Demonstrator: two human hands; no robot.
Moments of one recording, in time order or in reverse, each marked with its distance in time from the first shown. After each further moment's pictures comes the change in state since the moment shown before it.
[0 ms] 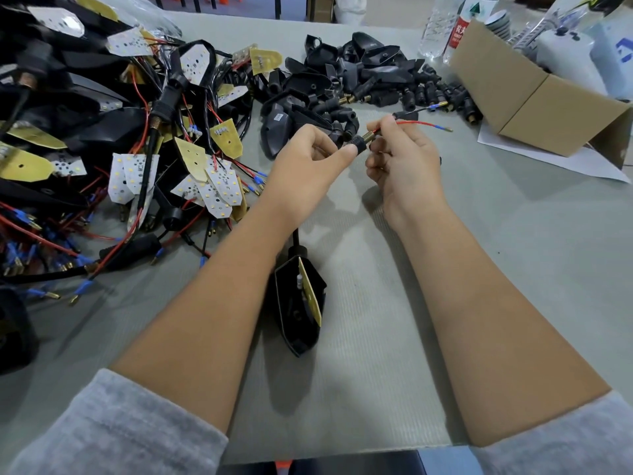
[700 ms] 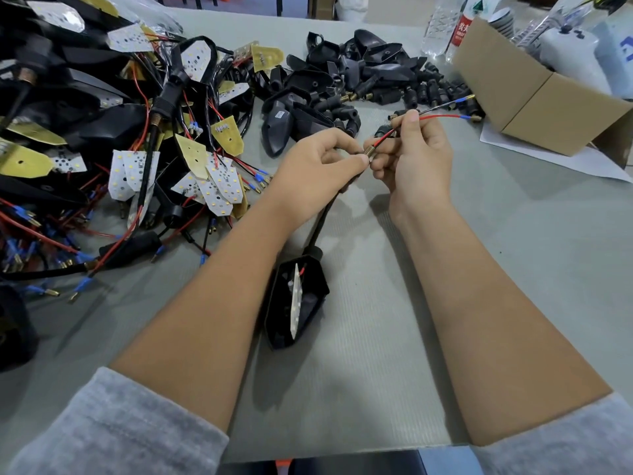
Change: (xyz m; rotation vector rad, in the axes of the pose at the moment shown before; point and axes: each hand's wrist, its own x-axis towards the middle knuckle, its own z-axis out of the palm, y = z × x) left_hand -0.004 0.007 0.003 -0.061 -0.136 0.059; right_hand -0.001 -0.001 -0.001 0.053 0.069 -0.083
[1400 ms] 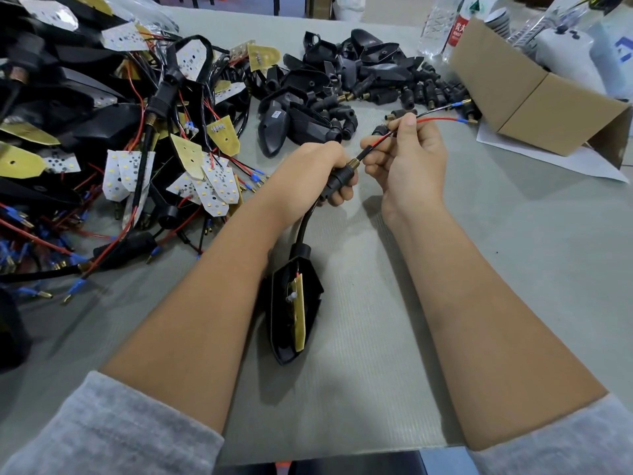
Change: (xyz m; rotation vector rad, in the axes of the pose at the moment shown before) left_hand 0.023 0.005 0.000 0.118 -0.165 -0.414; right_hand -0.003 0.003 0.002 0.033 0.039 -0.007
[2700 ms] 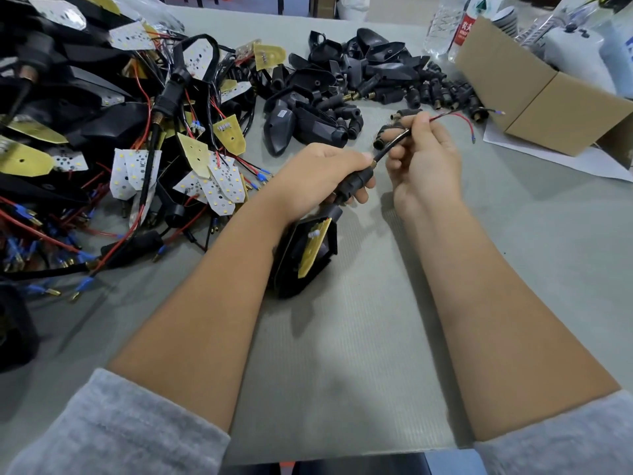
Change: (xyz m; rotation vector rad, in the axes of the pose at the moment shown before) left_hand -0.028 -0.007 -0.004 -0.083 -0.061 0.233; right_hand 0.012 -0.004 -0.005 0.166 0.032 0.117
